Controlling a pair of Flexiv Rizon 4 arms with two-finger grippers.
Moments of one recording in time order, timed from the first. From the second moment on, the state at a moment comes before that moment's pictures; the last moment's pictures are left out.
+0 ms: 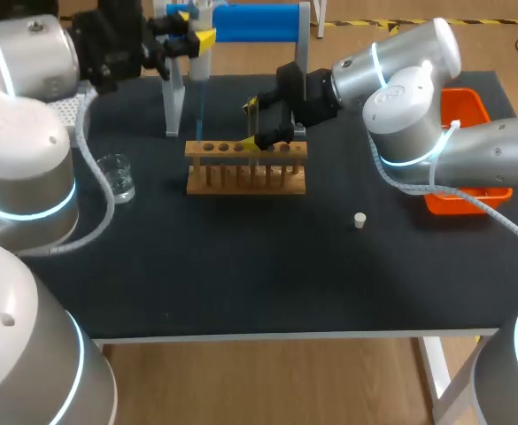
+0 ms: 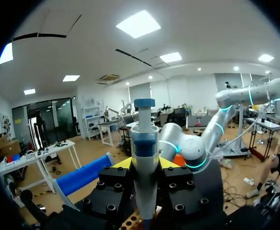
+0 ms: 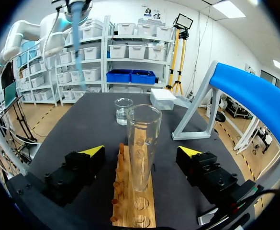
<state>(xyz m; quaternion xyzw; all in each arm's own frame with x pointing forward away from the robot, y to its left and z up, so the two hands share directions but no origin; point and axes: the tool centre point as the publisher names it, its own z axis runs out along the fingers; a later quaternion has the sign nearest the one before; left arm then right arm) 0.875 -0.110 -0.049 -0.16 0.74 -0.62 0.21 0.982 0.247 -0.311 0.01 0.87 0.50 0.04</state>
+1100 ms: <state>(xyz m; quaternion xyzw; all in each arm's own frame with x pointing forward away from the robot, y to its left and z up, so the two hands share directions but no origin) 0.822 -0.170 -0.113 -0.08 0.73 -0.66 0.13 0.982 0.247 -0.311 0.01 0.87 0.50 0.04</state>
